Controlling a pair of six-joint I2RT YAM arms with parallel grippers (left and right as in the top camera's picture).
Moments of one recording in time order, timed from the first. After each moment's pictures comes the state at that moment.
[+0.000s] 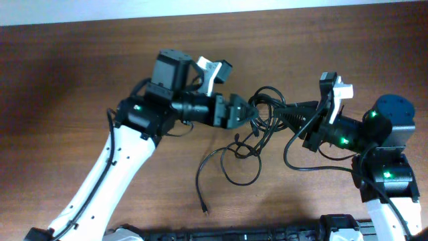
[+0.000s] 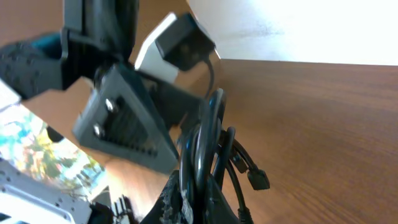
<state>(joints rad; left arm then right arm) -0.49 1.45 1.36 -0.69 0.83 -0.44 -0.04 0.86 0.83 -0.22 -1.09 0.32</state>
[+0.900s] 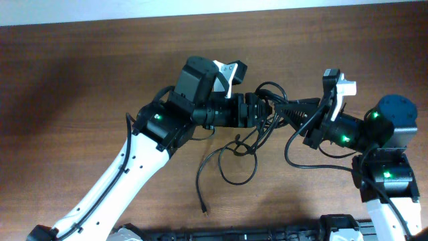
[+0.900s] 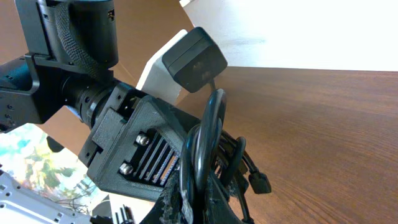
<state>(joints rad) -0.63 1.45 1.36 -0.58 0.62 -0.68 -0.04 0.86 0.83 -0.17 -1.07 0.37</state>
